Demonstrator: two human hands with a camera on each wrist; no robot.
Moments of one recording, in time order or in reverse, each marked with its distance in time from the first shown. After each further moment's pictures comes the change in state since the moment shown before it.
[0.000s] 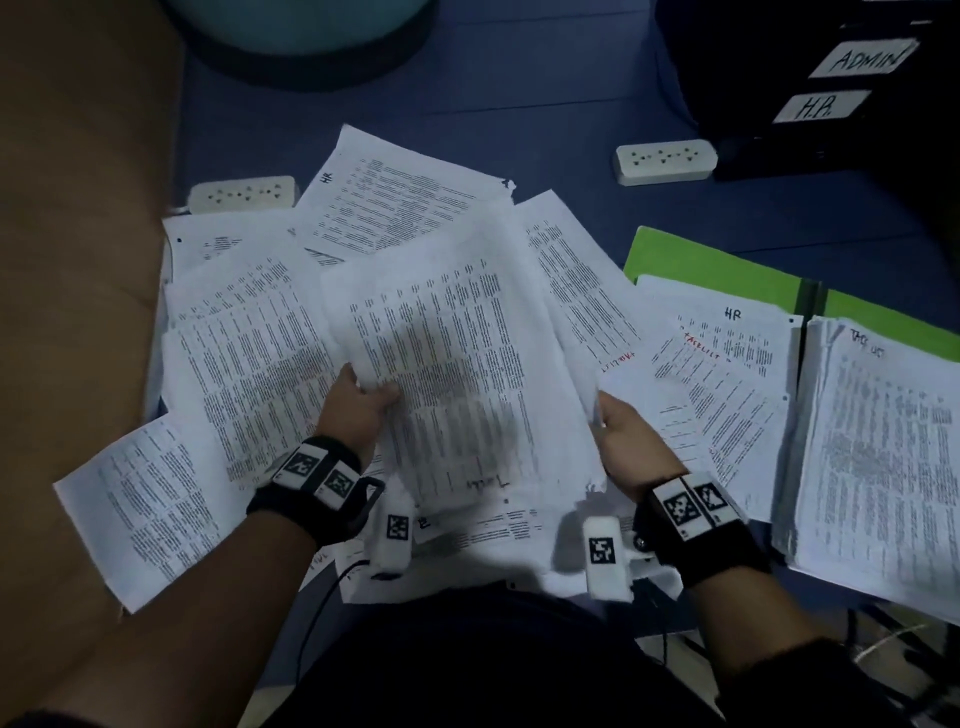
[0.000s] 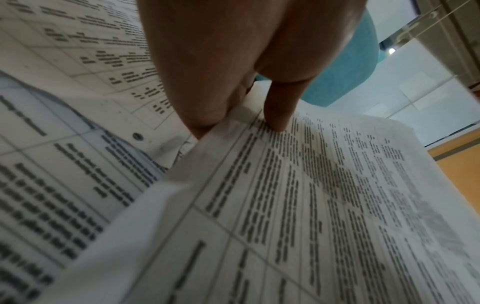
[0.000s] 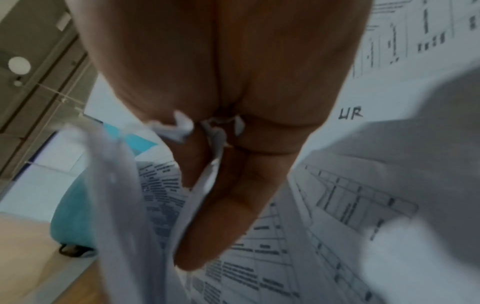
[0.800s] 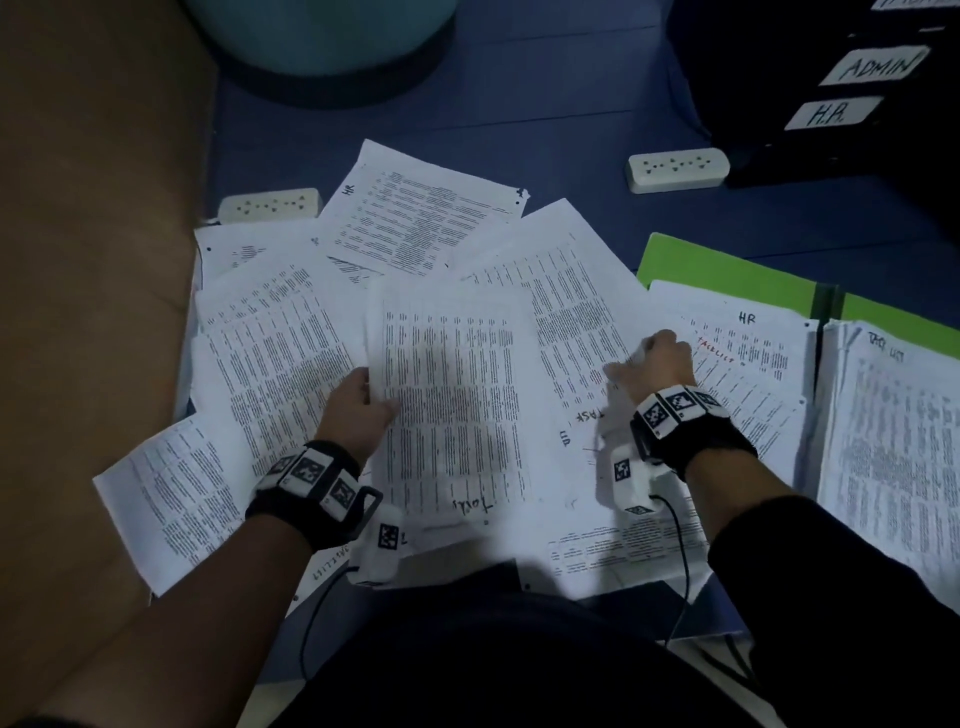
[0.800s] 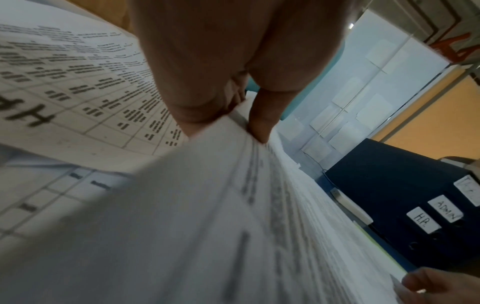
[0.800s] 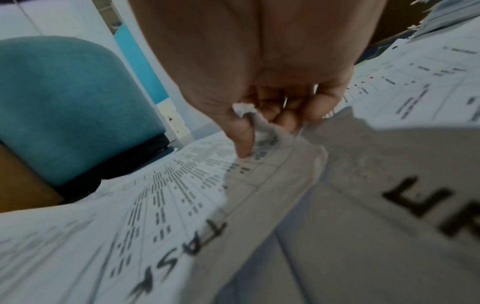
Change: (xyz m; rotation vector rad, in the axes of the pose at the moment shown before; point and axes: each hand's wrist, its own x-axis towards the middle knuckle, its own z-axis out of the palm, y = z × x) left_hand -0.010 0.002 -0.020 0.336 -0.014 0.122; right_hand 0.093 0.003 -0.038 -0.559 0.509 0.276
